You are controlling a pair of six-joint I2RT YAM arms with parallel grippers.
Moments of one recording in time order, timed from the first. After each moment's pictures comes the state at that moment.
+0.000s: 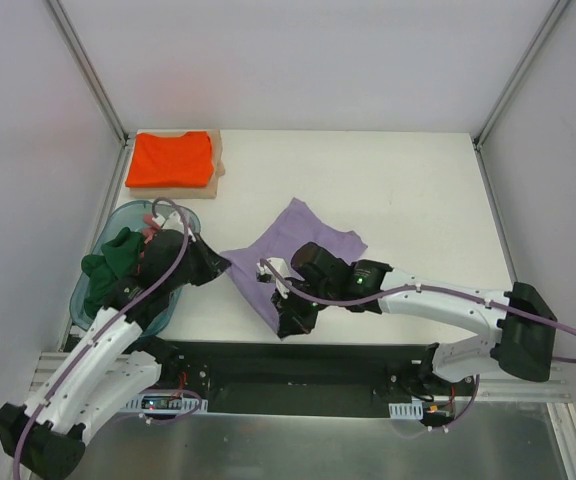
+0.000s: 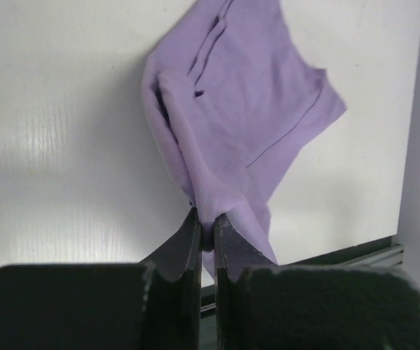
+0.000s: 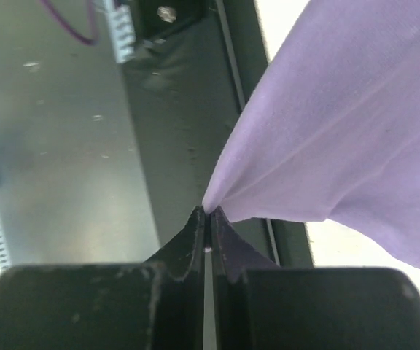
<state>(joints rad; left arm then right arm) -0.45 0.74 0.64 -0.52 0.05 -0.83 1.16 1.38 1.00 -0.49 -0.44 0.15</state>
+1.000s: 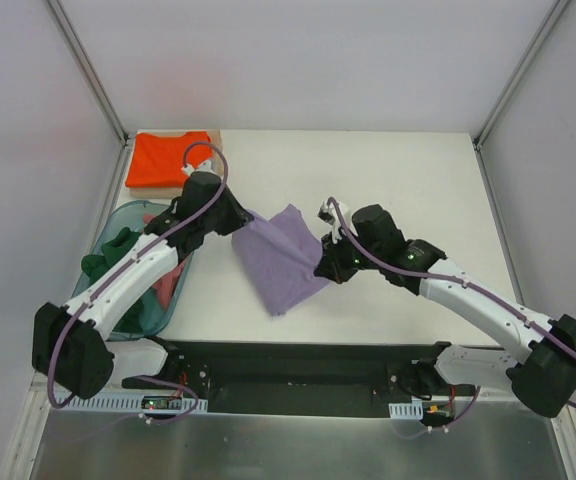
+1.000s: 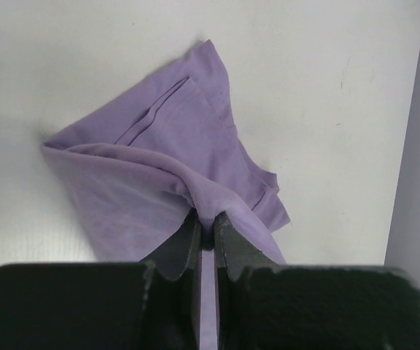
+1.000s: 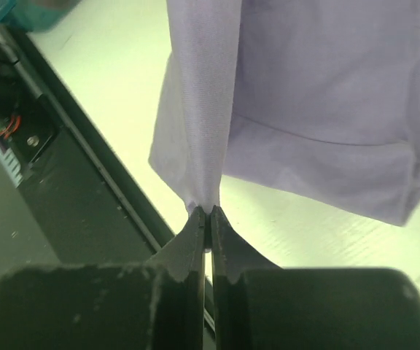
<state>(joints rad) -0.45 1.18 0.95 -0.40 -0.01 -0.84 0.79 1.17 0.92 -0.45 -0.33 0.19</state>
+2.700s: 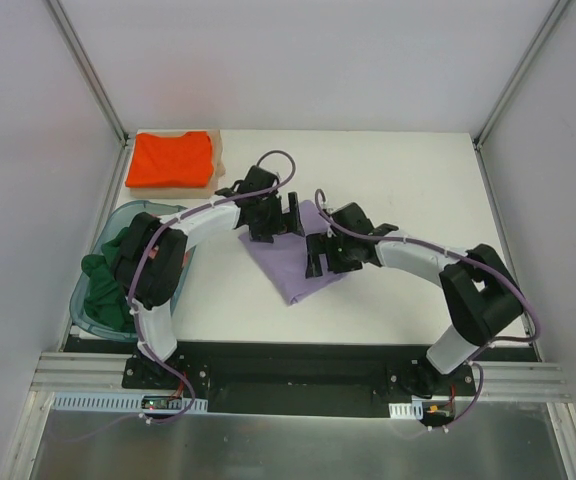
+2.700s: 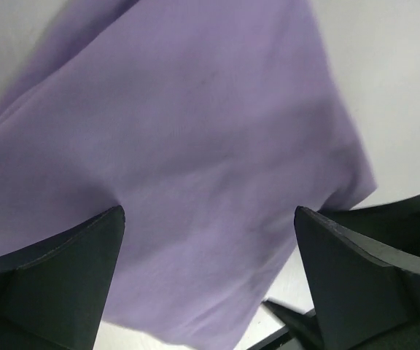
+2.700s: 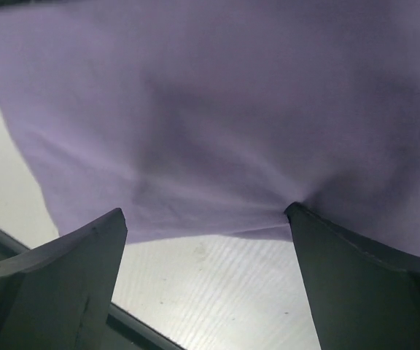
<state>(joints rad) -0.53 1.85 1.29 -0.38 0.26 -0.65 0.65 1.61 0.94 -0.34 -0.23 0.38</state>
